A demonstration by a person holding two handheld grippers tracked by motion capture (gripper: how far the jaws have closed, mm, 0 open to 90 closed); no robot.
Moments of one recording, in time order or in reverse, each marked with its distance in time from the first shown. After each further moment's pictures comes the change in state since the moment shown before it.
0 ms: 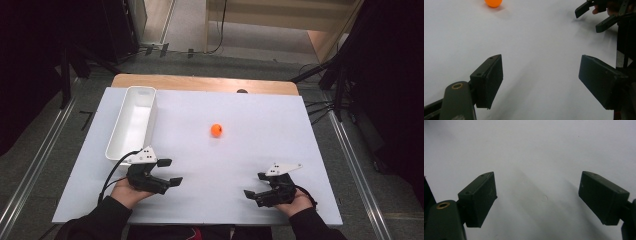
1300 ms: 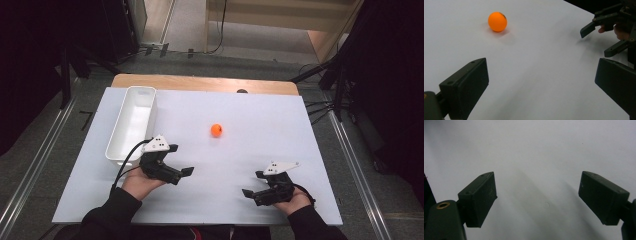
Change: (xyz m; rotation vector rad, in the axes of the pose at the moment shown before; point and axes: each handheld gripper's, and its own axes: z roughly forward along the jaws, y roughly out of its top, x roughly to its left) left arm -0.002 0.035 0.025 -0.061 0.040 0.015; right arm 0.001 0.006 0.003 -0.007 0.010 -0.035
